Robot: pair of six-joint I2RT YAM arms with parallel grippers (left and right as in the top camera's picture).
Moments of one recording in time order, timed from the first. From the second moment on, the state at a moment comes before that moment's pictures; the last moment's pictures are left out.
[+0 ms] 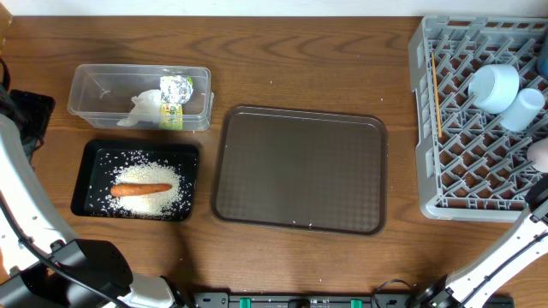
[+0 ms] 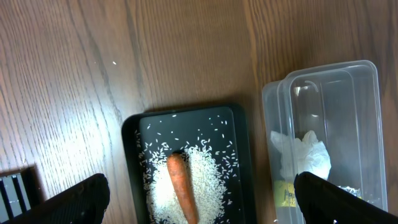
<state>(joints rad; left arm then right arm) 0.59 1.68 1.83 -1.36 -0.16 -0.80 -0.73 2.42 2.23 -0.04 -1.20 0.72</state>
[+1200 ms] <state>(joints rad) 0.59 1.68 1.83 -1.36 -0.16 -0.80 -0.67 2.41 2.24 -0.21 -1.17 0.59</state>
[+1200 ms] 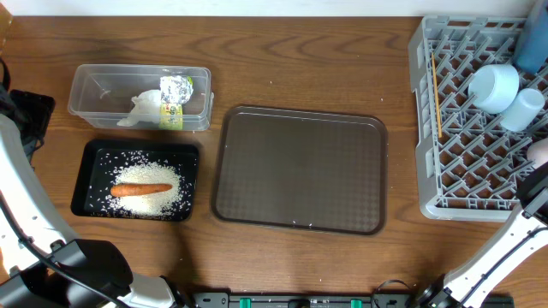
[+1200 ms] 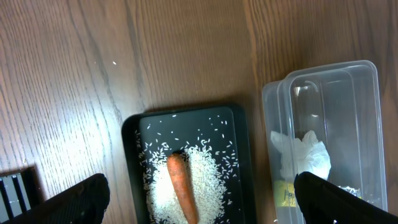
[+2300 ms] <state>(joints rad) 0.59 1.68 1.83 -1.36 -0.16 -0.80 -0.77 1.91 2.22 -0.96 -0.50 0.45</state>
